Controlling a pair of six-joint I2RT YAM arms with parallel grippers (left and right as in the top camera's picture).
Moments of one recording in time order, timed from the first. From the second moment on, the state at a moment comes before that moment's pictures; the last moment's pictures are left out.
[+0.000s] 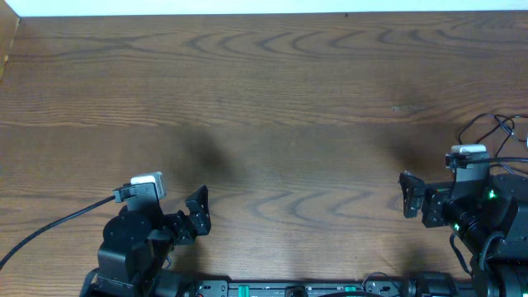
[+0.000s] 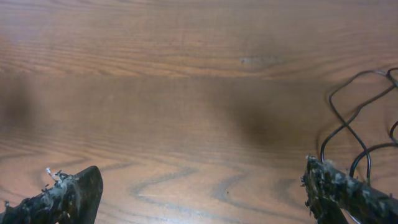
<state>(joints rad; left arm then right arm) -0.26 0.39 0.78 -0.97 -0.03 -0.40 -0.04 0.62 0.93 -1.01 -0.19 -0.01</state>
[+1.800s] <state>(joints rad) -0.26 0.39 0.78 -0.97 -0.03 -0.40 -0.02 0.01 0.20 0.04 -0.21 -0.04</state>
